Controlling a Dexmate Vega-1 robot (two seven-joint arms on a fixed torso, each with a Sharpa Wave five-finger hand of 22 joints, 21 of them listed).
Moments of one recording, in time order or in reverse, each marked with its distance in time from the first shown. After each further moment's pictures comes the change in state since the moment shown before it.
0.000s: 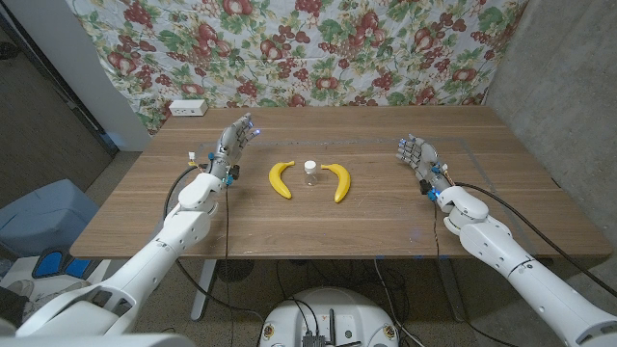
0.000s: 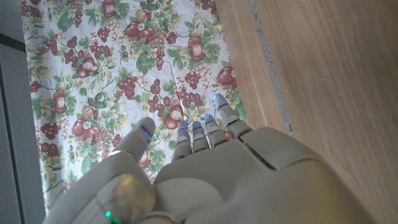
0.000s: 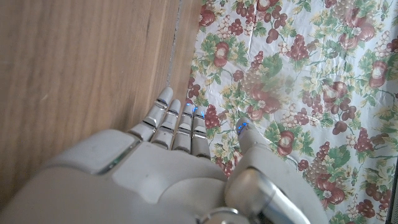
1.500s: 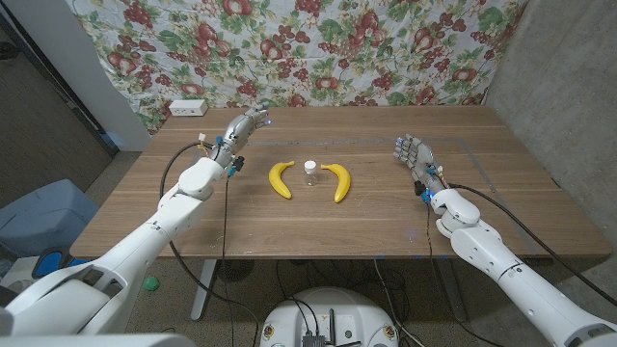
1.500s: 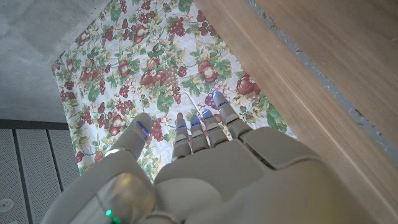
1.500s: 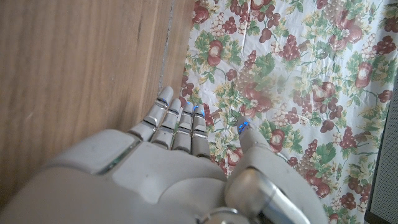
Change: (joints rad) left arm -0.097 0.081 0.095 0.007 0.249 -0.051 -0.003; left_hand 0.022 -0.012 -0.027 -0.083 0.000 0.037 -0.012 0.000 0.000 0.063 -0.016 0.009 0.000 0.048 -0.023 0.000 0.000 0.018 0.000 -0.019 0.000; right arm 0.004 0.045 -0.020 0.025 -0.053 0.076 -0.029; right_hand 0.015 -0.014 0.003 -0.033 0.008 0.021 0.000 0.007 0.000 0.014 0.007 0.010 -0.005 0.012 -0.002 0.000 -0.004 0.022 0.000 -0.032 0.000
